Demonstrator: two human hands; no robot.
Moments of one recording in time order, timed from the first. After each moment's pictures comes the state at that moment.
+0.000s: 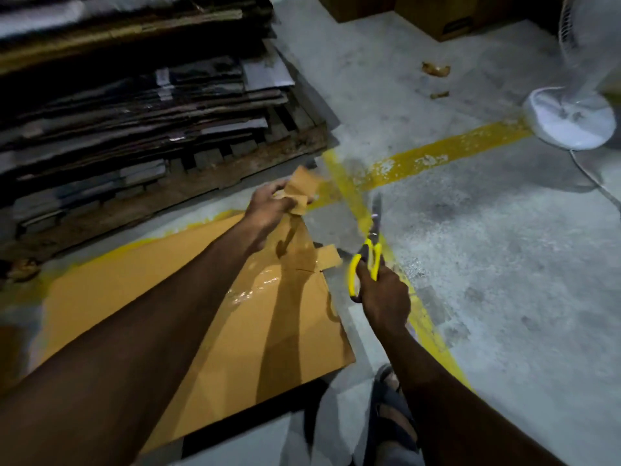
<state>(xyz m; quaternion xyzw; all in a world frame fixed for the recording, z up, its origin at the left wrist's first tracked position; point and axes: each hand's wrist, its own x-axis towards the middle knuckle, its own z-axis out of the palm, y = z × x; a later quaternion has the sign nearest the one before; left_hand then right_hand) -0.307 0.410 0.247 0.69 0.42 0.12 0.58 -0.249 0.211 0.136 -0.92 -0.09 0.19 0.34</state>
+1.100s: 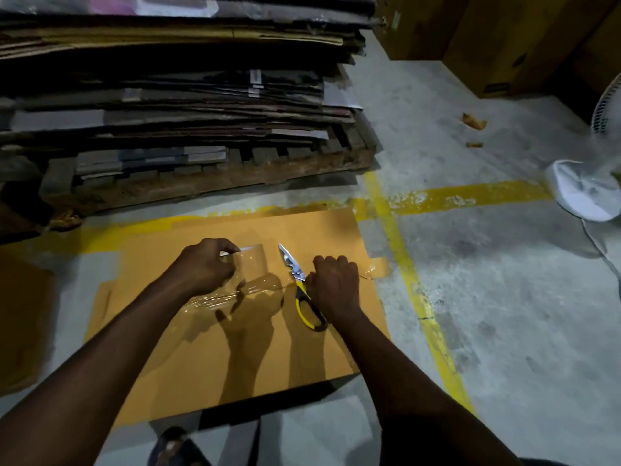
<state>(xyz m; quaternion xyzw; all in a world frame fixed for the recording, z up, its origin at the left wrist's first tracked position) -0.544 0.459 0.292 0.77 0.52 -0.05 0.36 -0.367 0.340 0.157 -0.86 -0.50 0.01 0.06</state>
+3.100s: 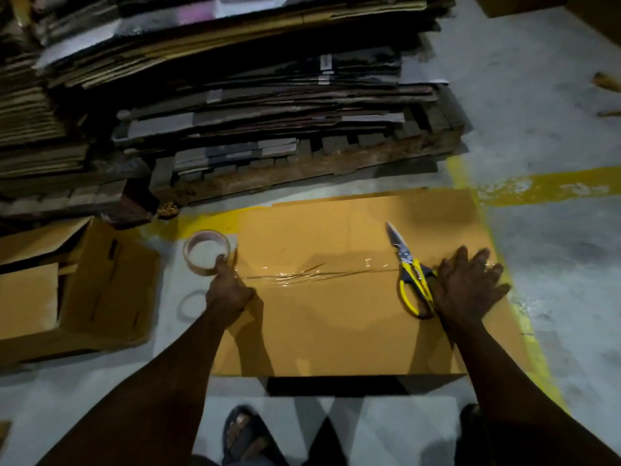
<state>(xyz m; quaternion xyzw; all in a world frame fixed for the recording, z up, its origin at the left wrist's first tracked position) -0.630 0.497 0.157 0.63 0.73 0.00 0.25 -0.286 0.304 0.092 -0.95 -0.27 0.04 0.13</state>
